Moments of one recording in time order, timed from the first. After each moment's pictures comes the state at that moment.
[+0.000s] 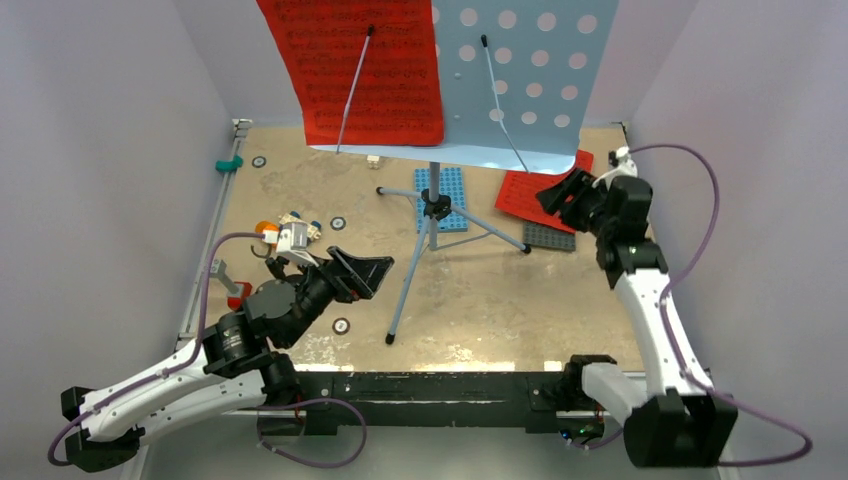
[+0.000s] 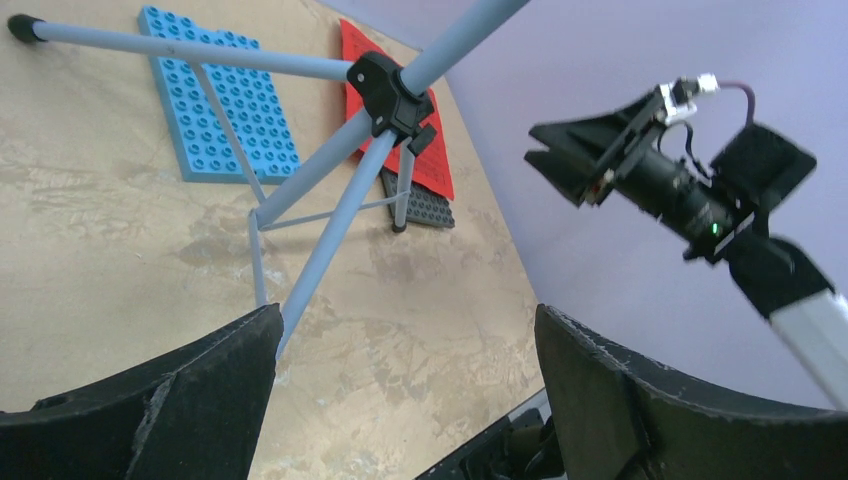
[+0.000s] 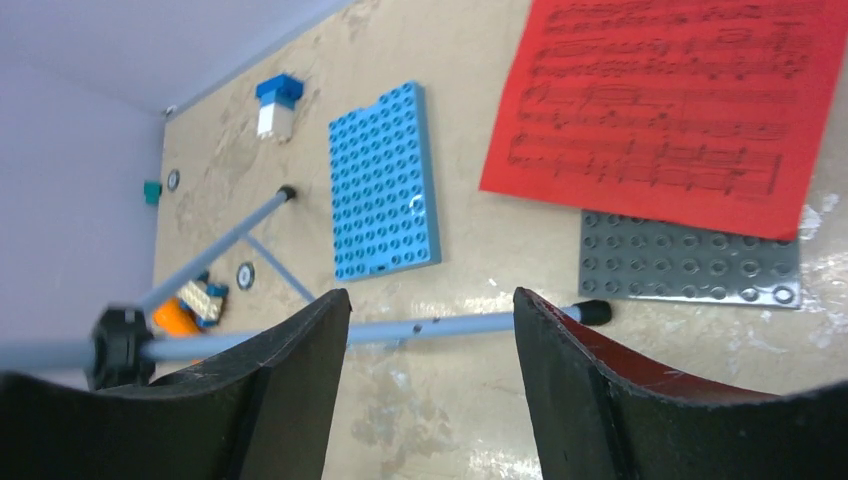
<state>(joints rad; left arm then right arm) -1.08 0.51 0.62 -0.21 -0.50 -0.85 -0.05 1.06 0.93 -0.30 -0.27 0.58</state>
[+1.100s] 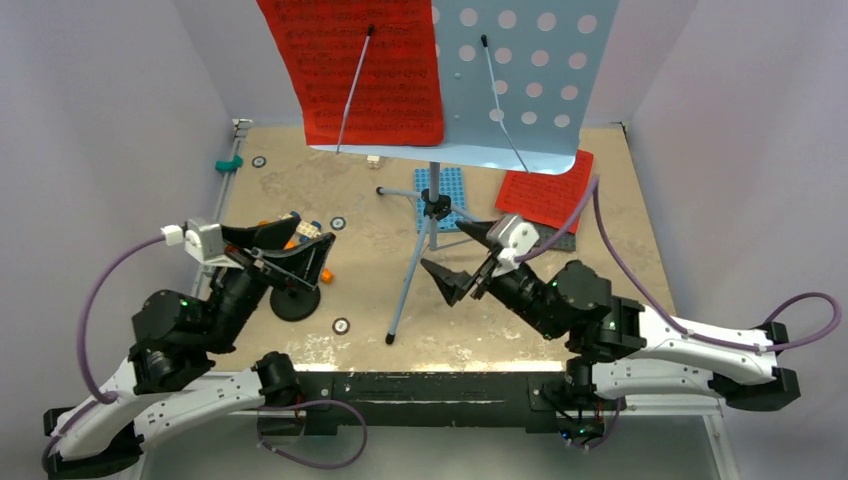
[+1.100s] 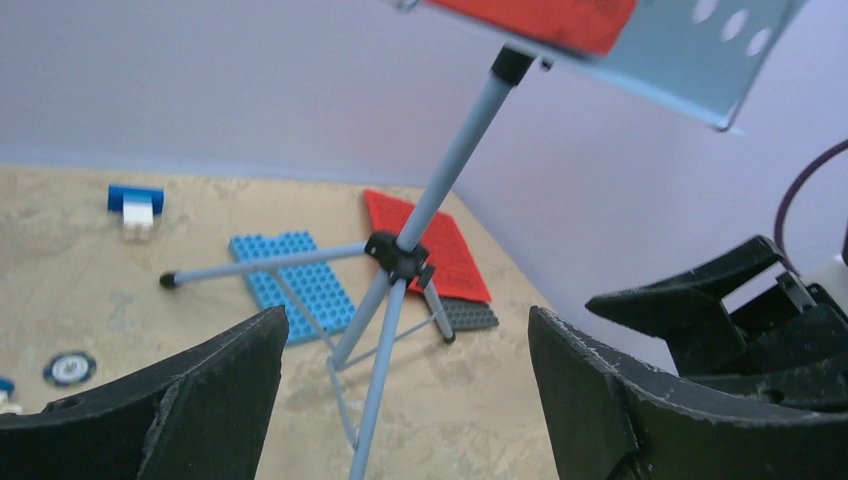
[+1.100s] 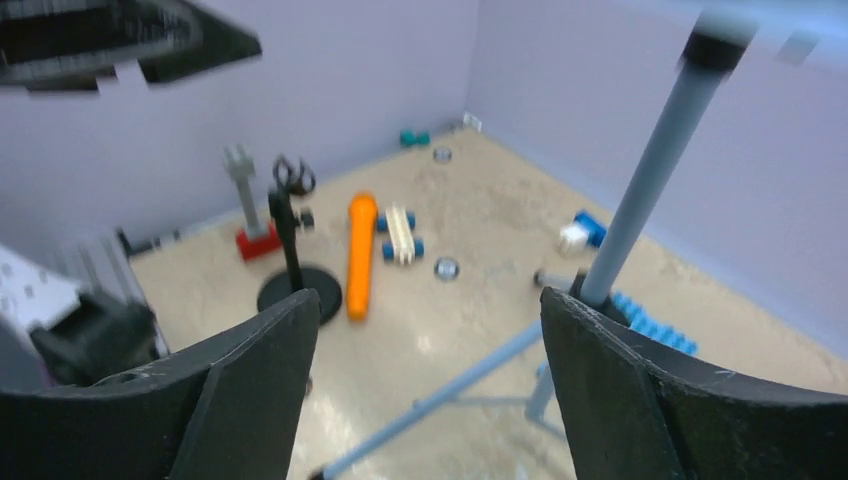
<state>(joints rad) -1.08 0.36 0.86 -0.23 -0.55 -0.33 1.38 0.83 0.90 0.01 0.51 -0.12</state>
